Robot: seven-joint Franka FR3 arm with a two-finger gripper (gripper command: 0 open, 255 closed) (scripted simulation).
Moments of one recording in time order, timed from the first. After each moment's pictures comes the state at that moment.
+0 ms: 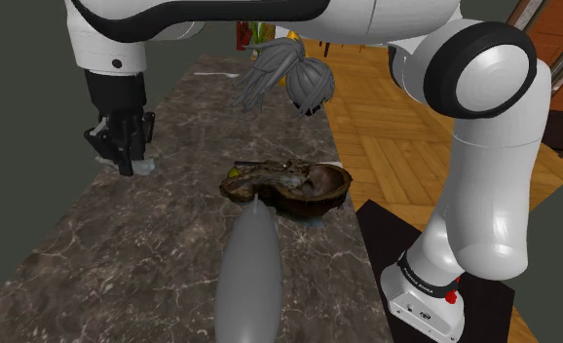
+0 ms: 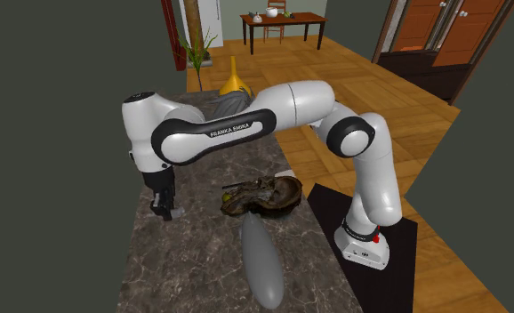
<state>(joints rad) 0.36 0.41 0.35 -1.30 0.07 1.72 0.08</state>
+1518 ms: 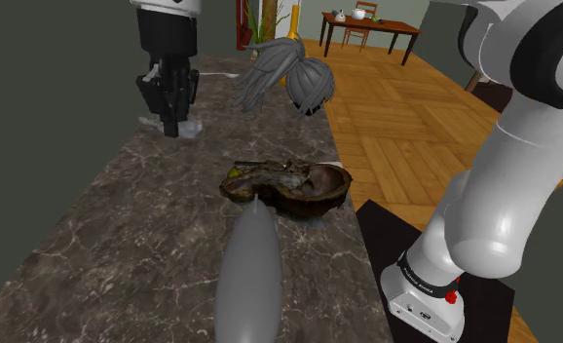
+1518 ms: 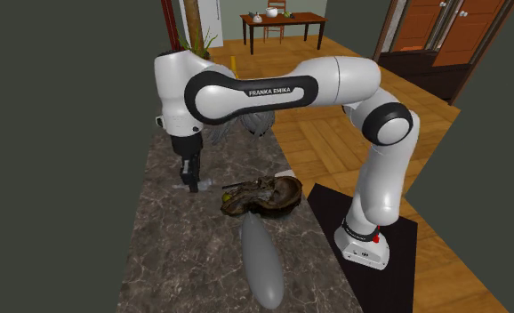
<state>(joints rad) 0.26 0.12 0.34 -1.49 0.17 1.61 0.00</state>
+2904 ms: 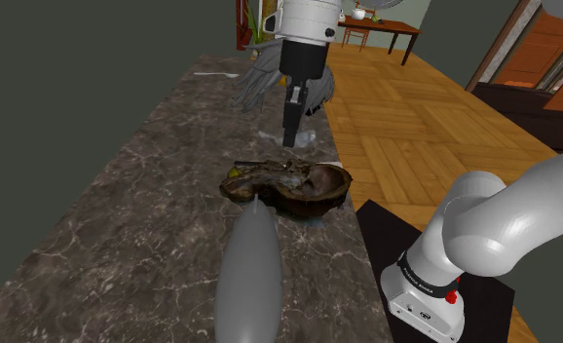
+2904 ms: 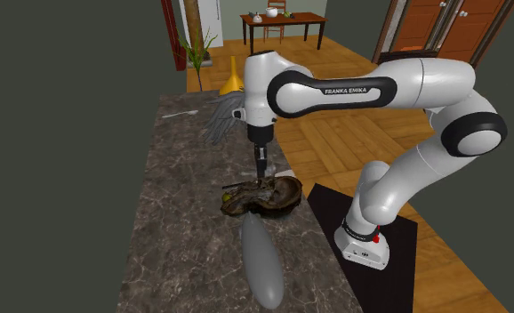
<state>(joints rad) 0.17 -0.49 0.18 -2.16 0.28 1.63 -0.29</state>
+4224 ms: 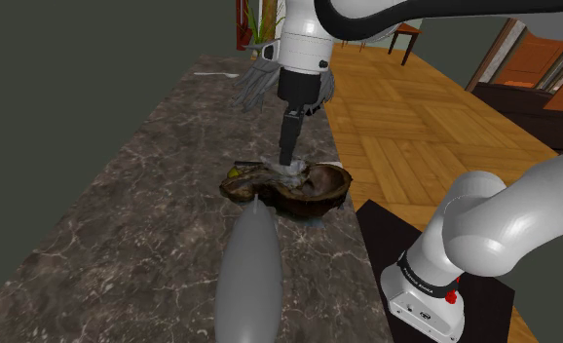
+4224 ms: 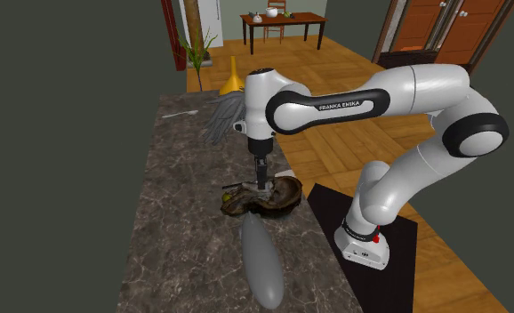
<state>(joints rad) 0.18 -0.49 0.19 -2.27 0.29 1.74 -0.31</state>
